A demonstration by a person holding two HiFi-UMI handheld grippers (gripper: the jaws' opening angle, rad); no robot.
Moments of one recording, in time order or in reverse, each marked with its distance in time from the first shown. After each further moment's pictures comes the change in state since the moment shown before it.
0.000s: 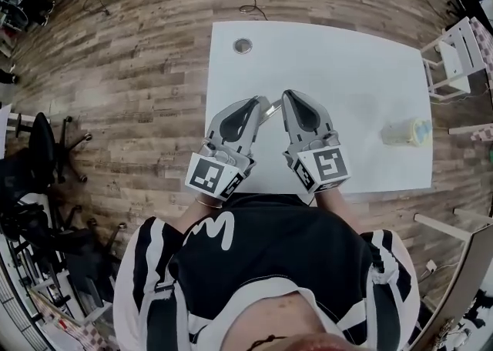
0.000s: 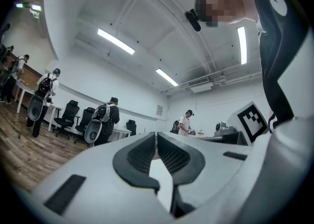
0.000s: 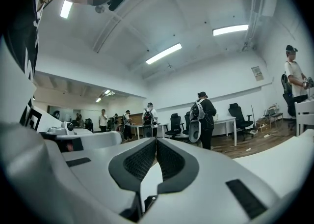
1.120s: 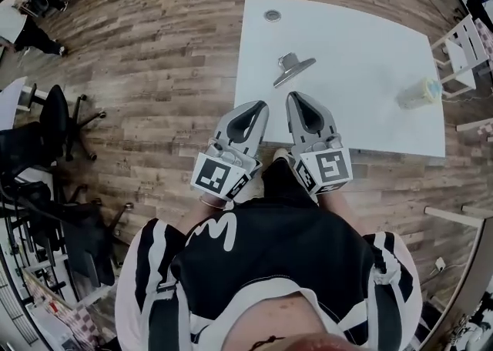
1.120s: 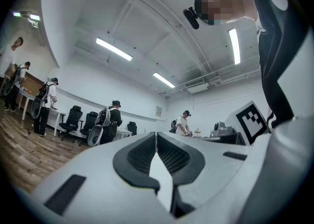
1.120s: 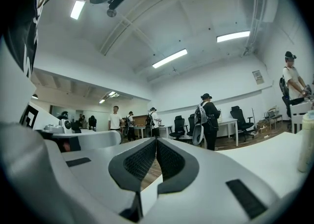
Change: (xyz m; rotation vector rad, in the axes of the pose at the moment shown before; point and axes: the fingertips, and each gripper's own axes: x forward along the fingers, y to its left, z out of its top) left arm -0.168 -0.055 0.018 0.030 -0.025 0.012; right arm -0.092 0.150 -0.013 -0.015 -0.030 0.008
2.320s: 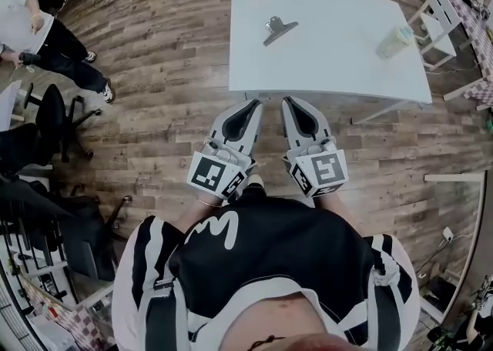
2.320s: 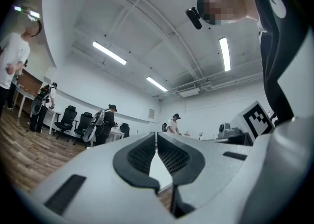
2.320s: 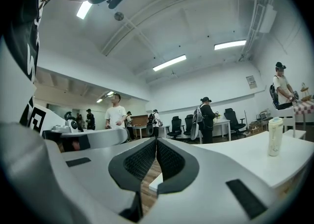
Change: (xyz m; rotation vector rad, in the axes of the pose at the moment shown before) left arm -0.137 -0.107 0.013 -0.008 -0.001 -0.072; right arm -0.153 0.111 0.000 -0.003 0.001 -0.057
